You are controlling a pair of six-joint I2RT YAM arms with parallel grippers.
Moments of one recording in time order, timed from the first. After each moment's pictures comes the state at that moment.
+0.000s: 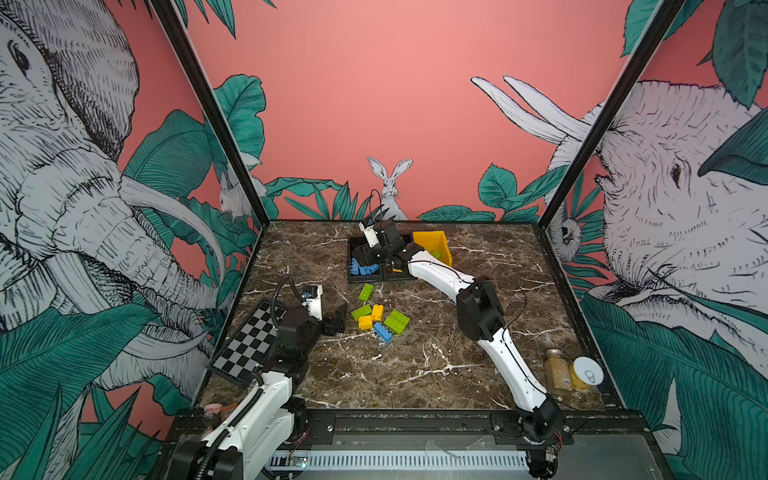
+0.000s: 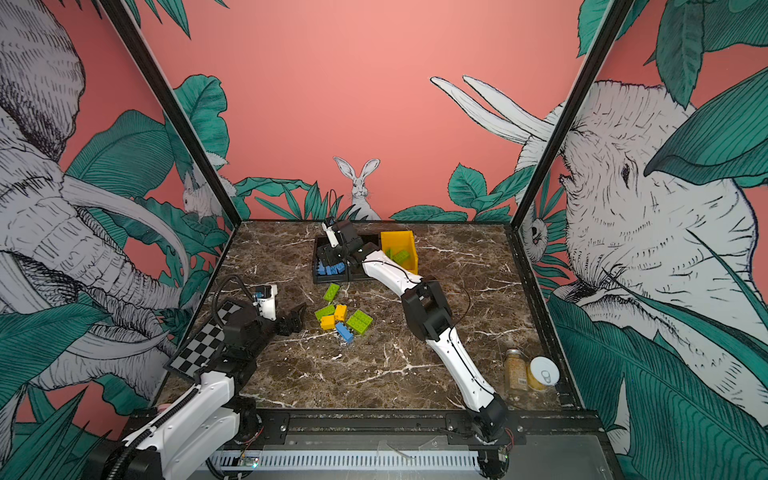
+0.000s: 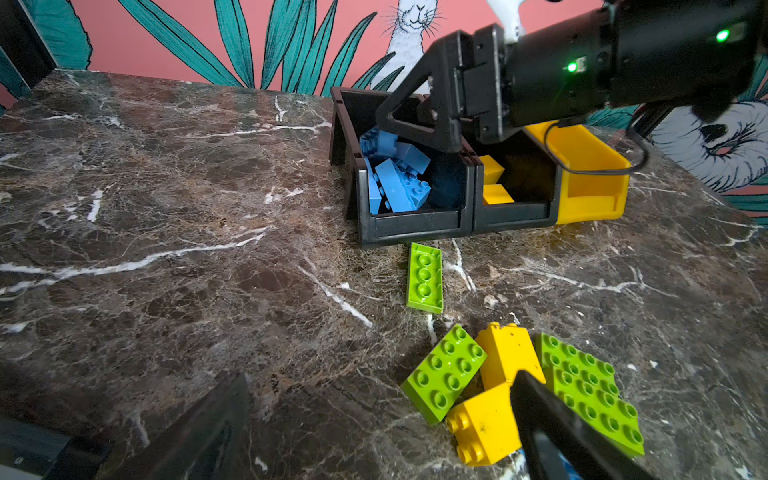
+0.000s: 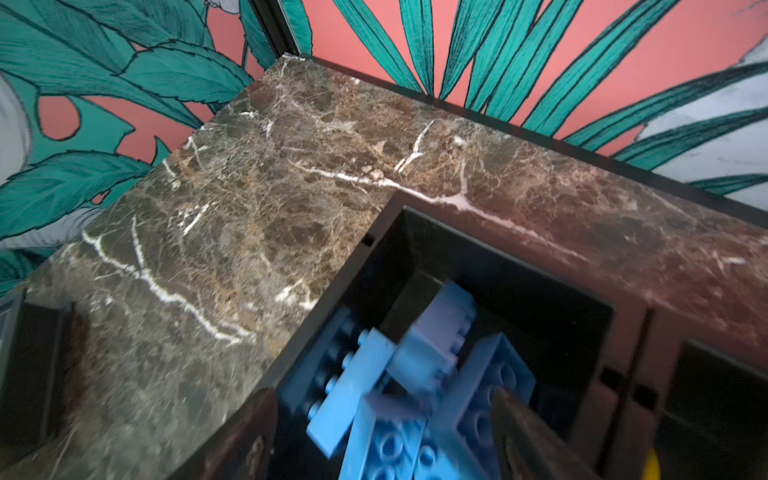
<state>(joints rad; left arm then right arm) -0.22 0.83 0.21 0.27 0.13 -0.17 0.72 2.48 2.21 -0.31 -0.14 0.15</state>
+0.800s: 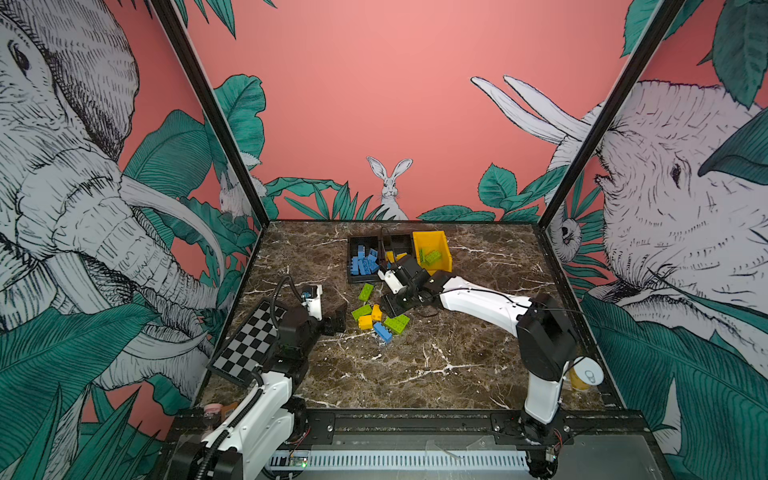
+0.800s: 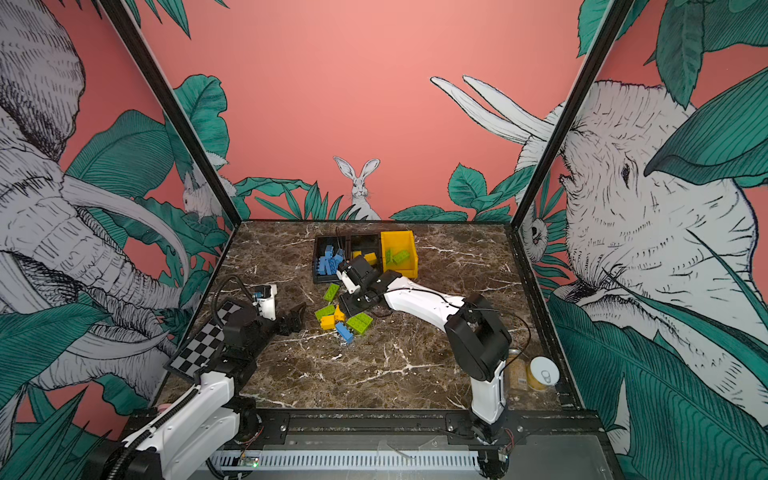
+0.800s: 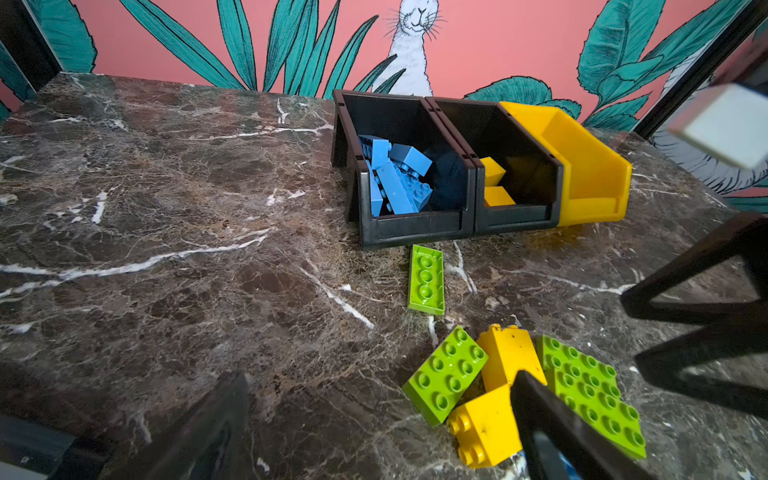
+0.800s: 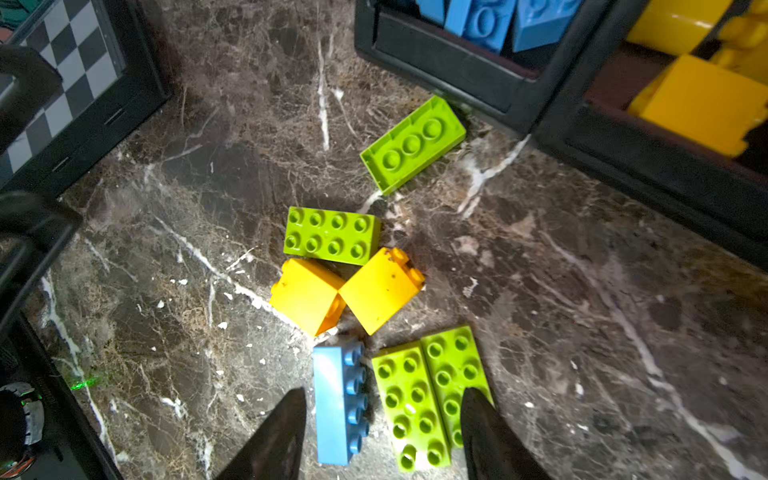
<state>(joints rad) -0.22 0.83 0.21 0.27 0.12 -0.17 0.85 1.90 1.46 -0.52 -0.16 0.24</state>
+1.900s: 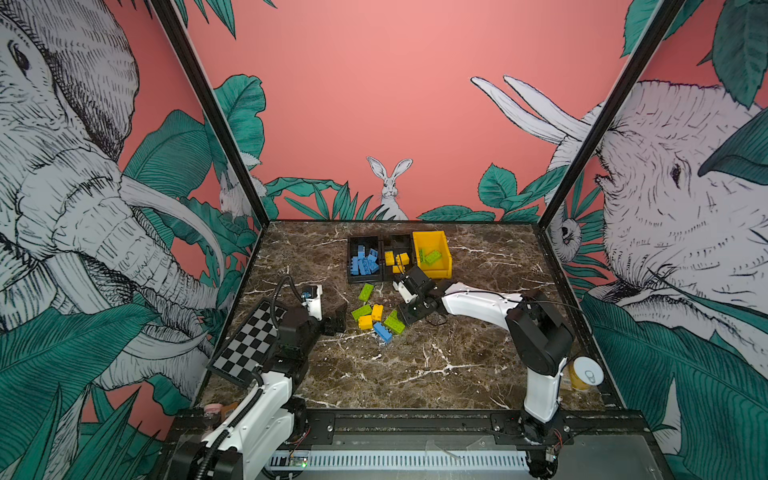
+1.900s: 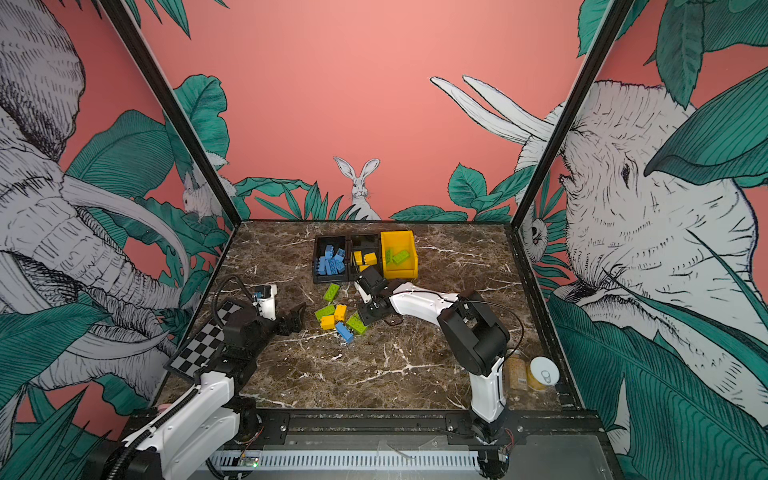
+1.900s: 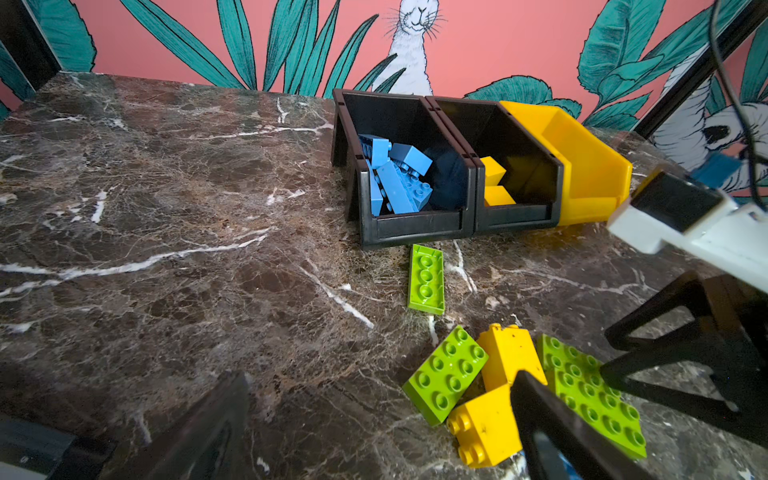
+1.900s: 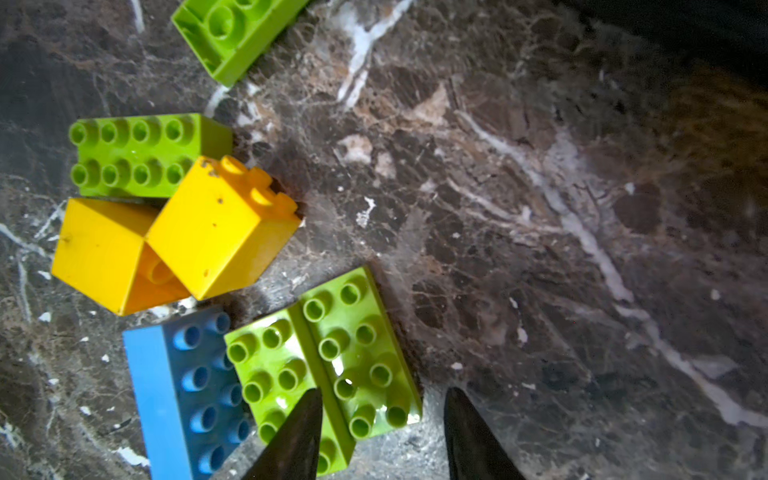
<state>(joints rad) -0.22 0.83 0.21 0.27 0.12 -0.17 0.78 1.91 1.28 -0.47 -0.10 0.24</state>
